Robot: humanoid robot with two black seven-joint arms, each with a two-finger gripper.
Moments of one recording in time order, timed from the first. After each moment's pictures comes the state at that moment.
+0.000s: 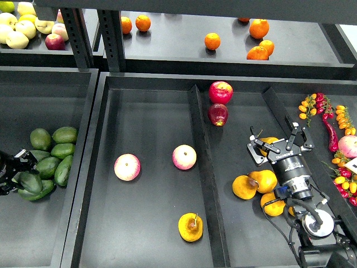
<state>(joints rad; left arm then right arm) -0.83 0.58 0.01 -0.59 0.22 -0.49 0.49 0.17 0.02 1.52 0.91 -0.05 0.58 -0.14</state>
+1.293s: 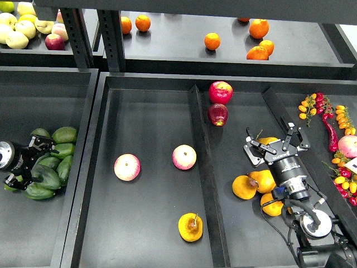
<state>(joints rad) -0.78 0.54 -0.27 -0.54 0.21 -0.49 0.49 0.17 0.02 1.50 0.91 -0.05 0.58 -0.14</state>
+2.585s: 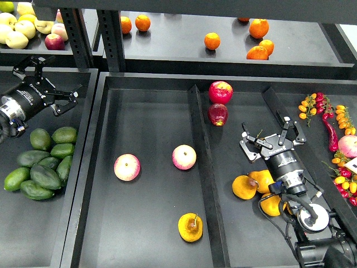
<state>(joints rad) -0.34 0.12 -1.59 -0.87 0.08 -0.49 0.39 0.20 0.02 1.47 0.91 -0.05 0.58 -0.13</state>
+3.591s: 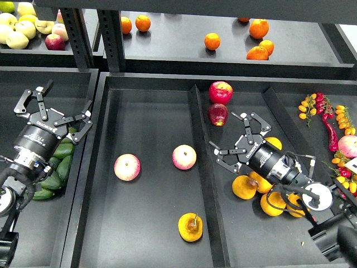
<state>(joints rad) -0.07 0.00 -1.62 -1.28 0.08 -0.39 0.30 0.40 -0.27 1.02 0.96 -0.09 0.58 -0.41</state>
